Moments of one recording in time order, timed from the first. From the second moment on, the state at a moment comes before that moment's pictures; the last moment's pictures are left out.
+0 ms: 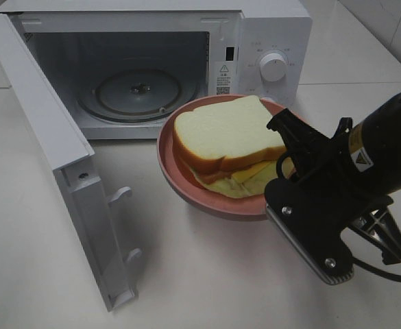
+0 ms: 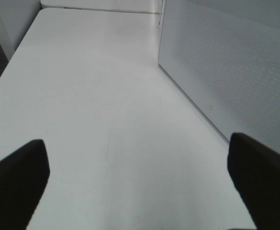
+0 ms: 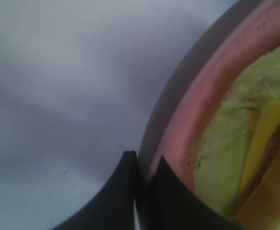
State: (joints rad) left arm 0.08 -0.01 -0.52 -0.07 1.07 0.01; right arm 0.74 1.37 -0.72 -0.29 0.52 -1.30
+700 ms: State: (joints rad) left arm 0.08 -0.01 -0.52 -0.07 1.07 0.01; right arm 0.78 1.58 -0.94 -0.28 0.52 -1.31
